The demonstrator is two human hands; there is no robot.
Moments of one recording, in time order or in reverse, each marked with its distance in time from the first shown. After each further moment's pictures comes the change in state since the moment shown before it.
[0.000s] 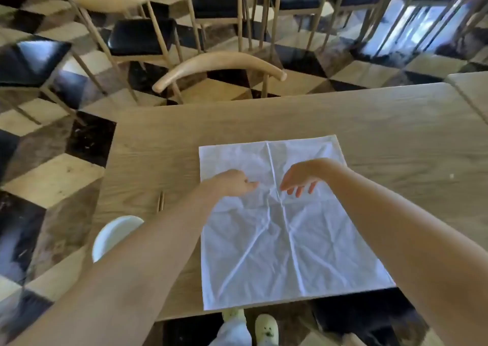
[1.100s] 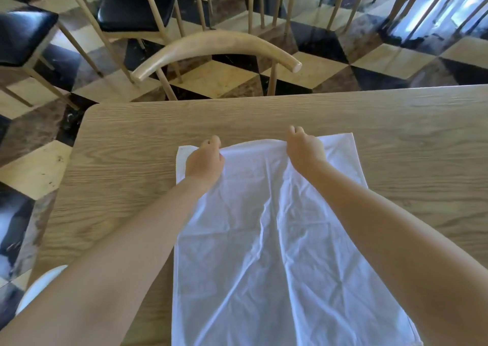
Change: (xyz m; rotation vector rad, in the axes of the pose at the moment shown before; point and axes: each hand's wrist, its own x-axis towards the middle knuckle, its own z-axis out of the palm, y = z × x) left_hand 0.121 -0.042 -0.042 -0.063 0.789 -0.085; right_hand 0.136 0.009 -0.085 -0.382 0.986 -0.047
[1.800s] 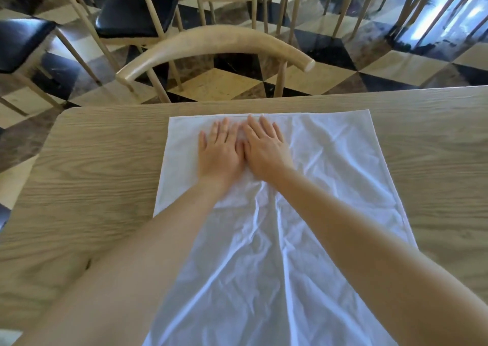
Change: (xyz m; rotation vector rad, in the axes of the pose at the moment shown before) left_hand 0.066 0.007 0.062 0.096 0.065 0.068; right_hand 0.060 -0.068 0.053 0.326 0.110 -0.241
